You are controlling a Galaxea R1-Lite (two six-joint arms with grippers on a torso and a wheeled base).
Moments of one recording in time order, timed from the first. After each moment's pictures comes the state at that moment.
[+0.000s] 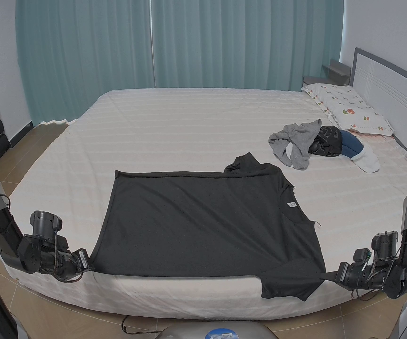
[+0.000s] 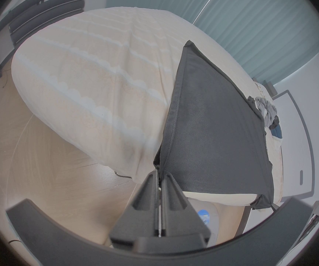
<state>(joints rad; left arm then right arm) 0.07 2.02 -0.41 -0.59 -0.22 -0.44 -0.02 2.24 -0.02 -1.40 0.50 0.47</state>
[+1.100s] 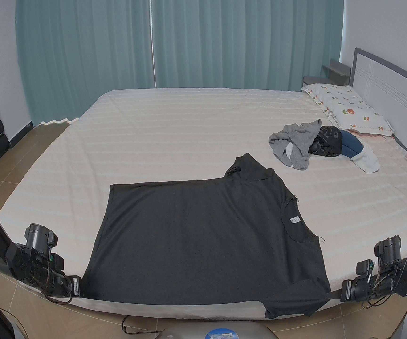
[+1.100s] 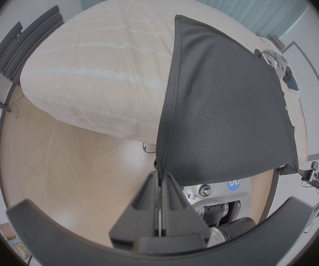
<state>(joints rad) 0.07 1.88 -0.33 -0.31 -0.11 -0.16 -0.02 2.02 -0.02 -0.96 0.47 0.24</state>
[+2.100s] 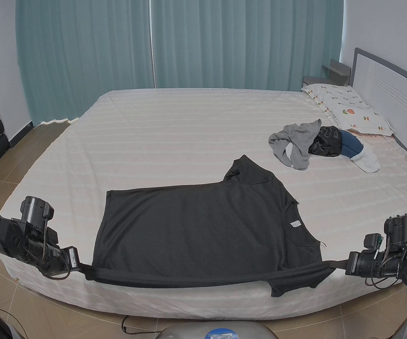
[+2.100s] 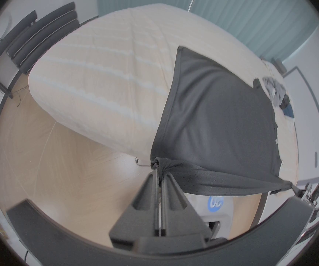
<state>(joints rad) 0.04 1.78 -0.55 -0.13 -0.11 -0.37 -0.02 1.88 -0.15 -0.97 0.42 0.33</state>
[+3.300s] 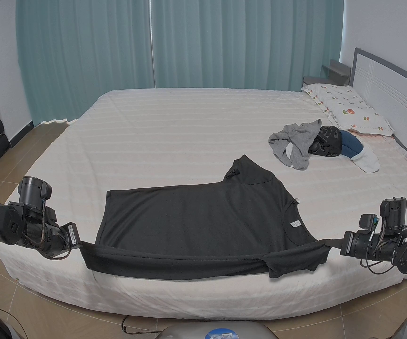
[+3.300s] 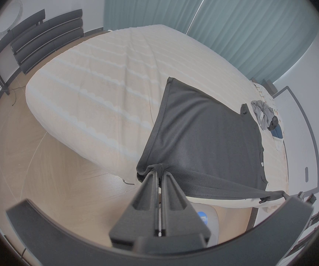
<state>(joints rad) 0.04 1.77 -0.64 -0.16 -0.11 -0.43 0.02 1.88 -0.29 -0.96 0.40 0.34</state>
